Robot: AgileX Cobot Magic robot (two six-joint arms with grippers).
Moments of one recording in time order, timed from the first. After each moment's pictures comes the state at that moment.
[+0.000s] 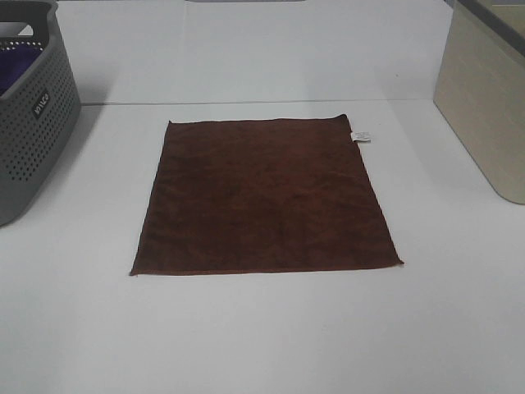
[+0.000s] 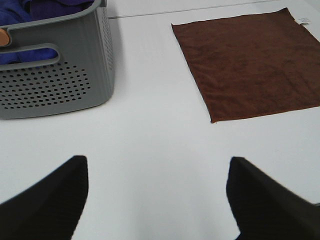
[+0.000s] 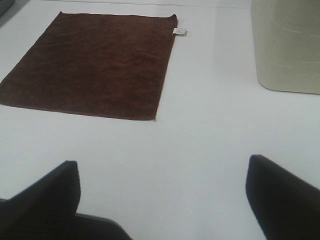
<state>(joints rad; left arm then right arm) -0.03 0.00 -0.50 -0.15 1.06 0.13 0.02 -0.01 -0.51 0.17 1.07 -0.17</state>
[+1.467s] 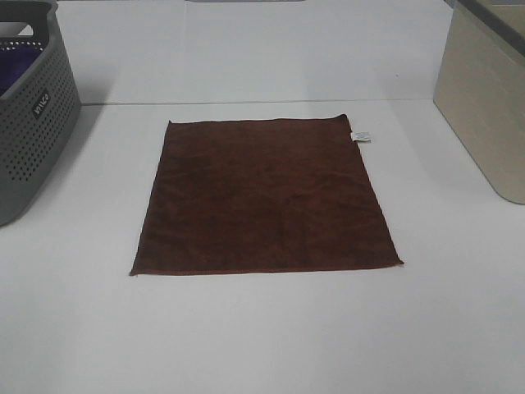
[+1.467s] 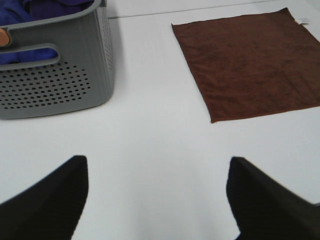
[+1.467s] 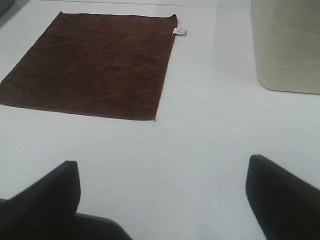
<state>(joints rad) -0.03 0.00 -0.50 -0.15 1.06 0.13 0.02 -0.01 -0.51 0.17 1.07 -0.17</state>
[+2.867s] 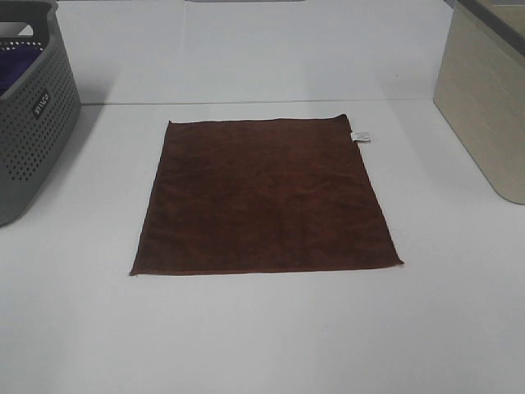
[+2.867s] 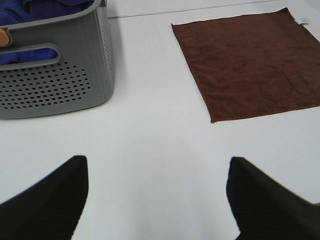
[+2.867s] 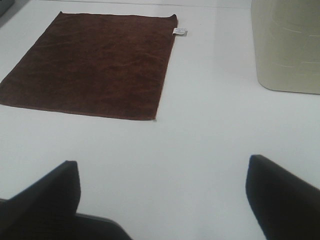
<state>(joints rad) -0.03 0.00 -0.50 -0.15 1.06 0.13 0.02 -0.01 -0.51 0.17 1.07 -0.17</state>
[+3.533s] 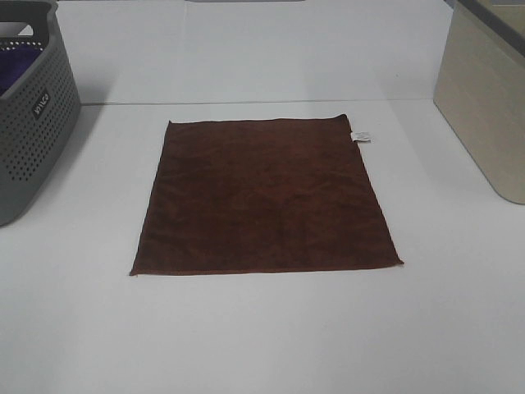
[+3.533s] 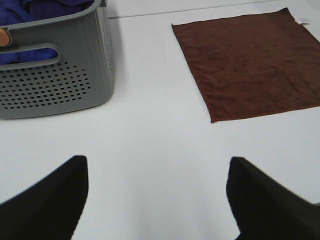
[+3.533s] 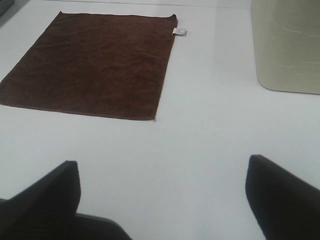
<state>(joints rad) -0.03 0.00 -0.50 -0.15 1.06 0.13 0.02 -0.01 -0.51 0.17 1.07 -0.17</state>
